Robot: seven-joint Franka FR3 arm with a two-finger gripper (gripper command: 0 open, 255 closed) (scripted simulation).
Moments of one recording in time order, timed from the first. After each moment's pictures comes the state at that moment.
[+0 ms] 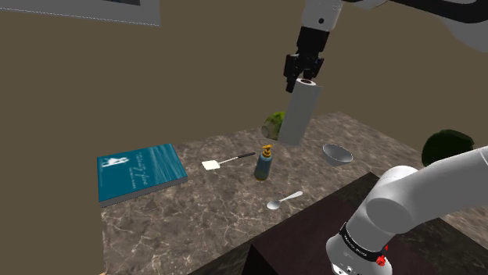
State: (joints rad) arm 0.00 -0.54 0.12 -1.95 0.07 1.43 0.24
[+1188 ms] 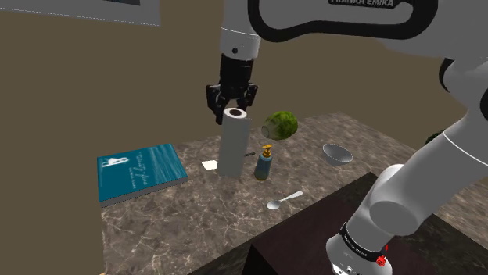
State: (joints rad) arm 0.09 -0.22 0.45 -1.85 0.10 1.67 0.65
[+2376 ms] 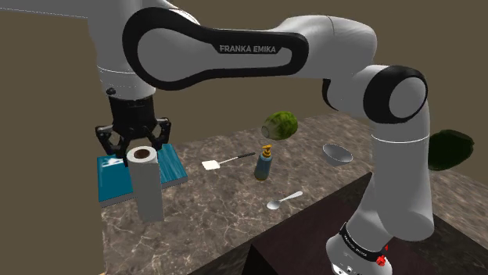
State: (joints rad) arm 0.39 0.47 0.60 -1.26 -0.26 1.68 1.09
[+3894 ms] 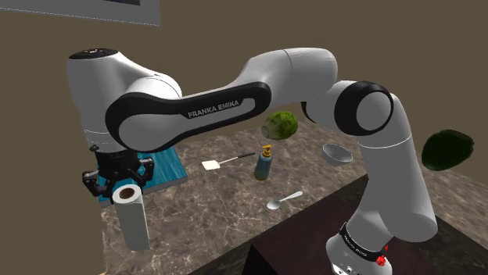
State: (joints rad) arm 0.47 0.64 0.57 -1.28 -0.34 1.84 1.16
